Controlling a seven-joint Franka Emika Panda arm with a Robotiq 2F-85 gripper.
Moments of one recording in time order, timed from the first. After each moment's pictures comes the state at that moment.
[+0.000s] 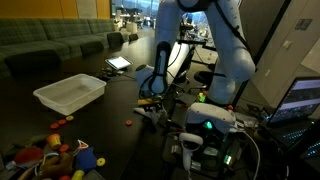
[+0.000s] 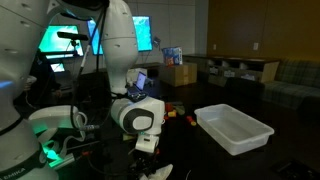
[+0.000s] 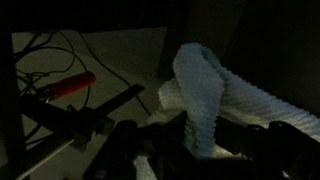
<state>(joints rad) 0.11 0.59 -0.13 -2.53 -0.26 2.79 1.52</state>
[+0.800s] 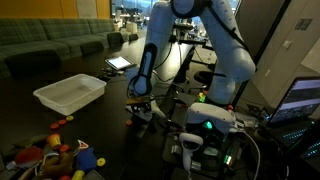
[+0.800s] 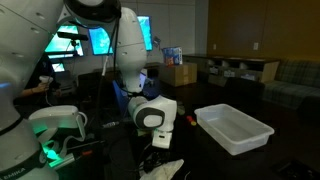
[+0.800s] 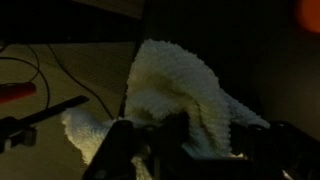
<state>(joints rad) 0.12 0.68 -0.08 -2.34 0.01 2.77 1.29</state>
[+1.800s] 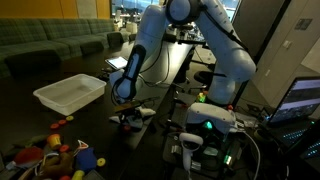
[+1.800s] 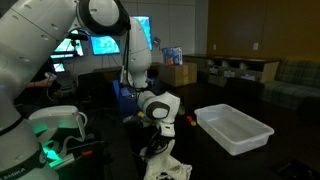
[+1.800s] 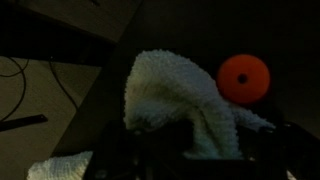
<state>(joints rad) 0.14 0.78 0.04 -2.12 0.10 2.57 1.06</state>
